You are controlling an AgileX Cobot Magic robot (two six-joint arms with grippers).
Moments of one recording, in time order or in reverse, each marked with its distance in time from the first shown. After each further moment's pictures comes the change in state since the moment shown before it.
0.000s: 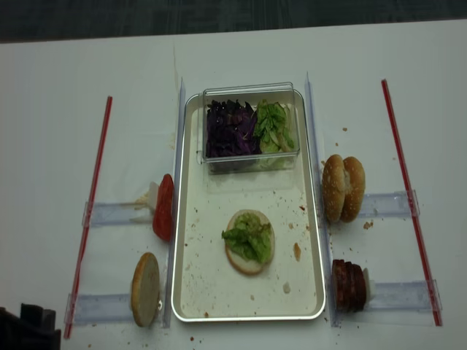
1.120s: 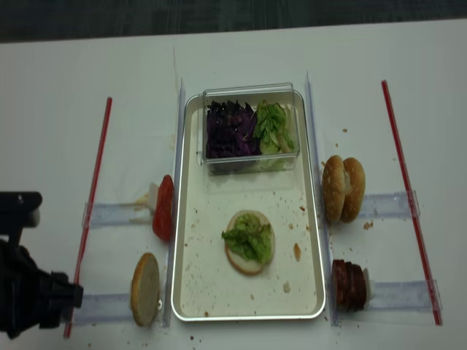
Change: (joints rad) left arm 0.000 0.485 -0.058 0.011 -0.082 -0.045; right arm 0.000 0.000 0.000 0.000 0.001 0.000
